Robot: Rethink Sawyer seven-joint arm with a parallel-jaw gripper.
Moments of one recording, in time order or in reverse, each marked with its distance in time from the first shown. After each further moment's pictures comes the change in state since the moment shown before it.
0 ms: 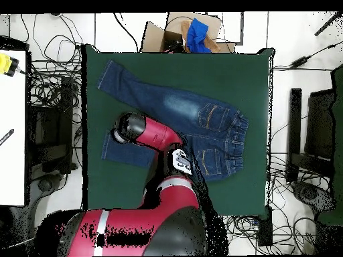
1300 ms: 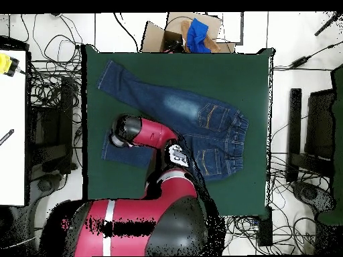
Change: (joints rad) arm -0.006 0.065 0.037 -0.067 -0.109 0.099 0.000
